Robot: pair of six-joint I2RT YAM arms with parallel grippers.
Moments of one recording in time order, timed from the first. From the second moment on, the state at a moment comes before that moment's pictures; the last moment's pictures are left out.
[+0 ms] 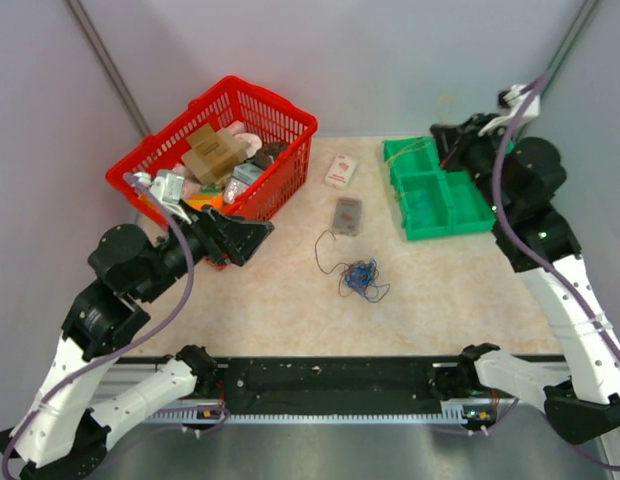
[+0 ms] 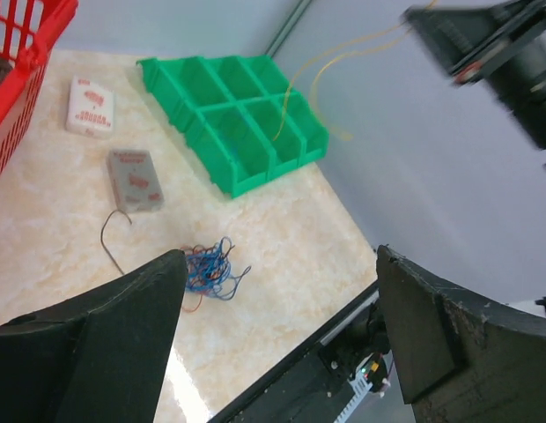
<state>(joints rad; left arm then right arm) -0.65 0.71 1.29 -0.58 0.07 -0.60 0.44 1.05 1.34 -0.22 0.05 0.28</state>
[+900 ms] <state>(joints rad) -0.66 0.86 0.87 -0.32 0.41 -0.81 0.02 1.19 1.54 -0.37 0.20 0.23</state>
